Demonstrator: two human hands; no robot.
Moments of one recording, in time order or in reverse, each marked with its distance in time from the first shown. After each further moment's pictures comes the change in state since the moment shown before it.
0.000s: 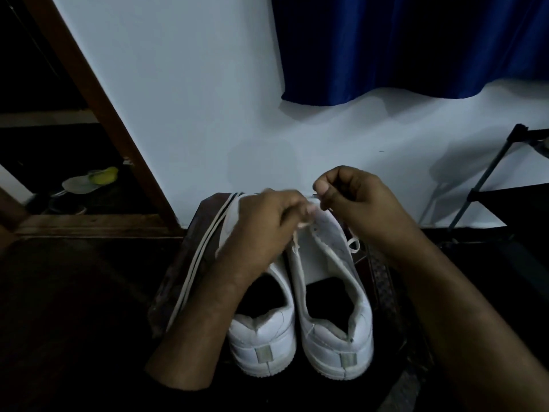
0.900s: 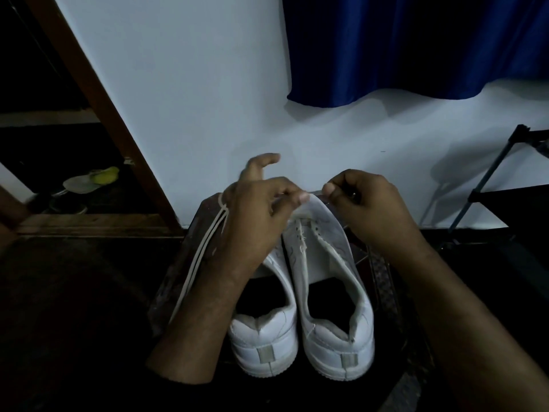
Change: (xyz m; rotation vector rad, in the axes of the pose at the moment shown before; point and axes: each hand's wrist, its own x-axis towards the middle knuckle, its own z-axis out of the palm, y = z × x) left_hand 0.003 0.003 -0.007 0.024 0.191 -0.060; right_hand -0.002 -0.002 -0.003 -0.360 0.132 -0.008
